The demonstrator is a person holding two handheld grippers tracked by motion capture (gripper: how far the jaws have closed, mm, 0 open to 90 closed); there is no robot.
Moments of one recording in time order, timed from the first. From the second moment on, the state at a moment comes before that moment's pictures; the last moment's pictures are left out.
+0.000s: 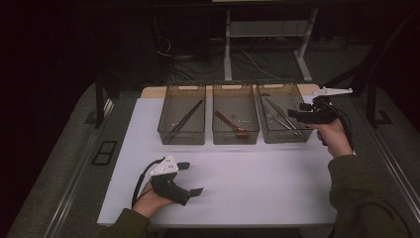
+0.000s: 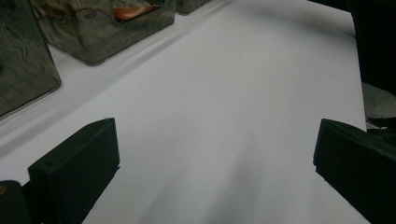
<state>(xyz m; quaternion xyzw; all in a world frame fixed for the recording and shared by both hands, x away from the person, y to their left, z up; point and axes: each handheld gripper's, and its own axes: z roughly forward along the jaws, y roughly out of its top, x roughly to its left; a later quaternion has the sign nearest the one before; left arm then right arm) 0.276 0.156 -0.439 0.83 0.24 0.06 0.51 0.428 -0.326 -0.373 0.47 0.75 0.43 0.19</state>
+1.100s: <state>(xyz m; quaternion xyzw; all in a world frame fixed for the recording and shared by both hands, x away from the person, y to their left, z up) 0.279 0.157 -0.438 0.83 0.24 0.06 0.51 0.368 -0.305 -0.373 0.41 0.76 0.47 0.18</state>
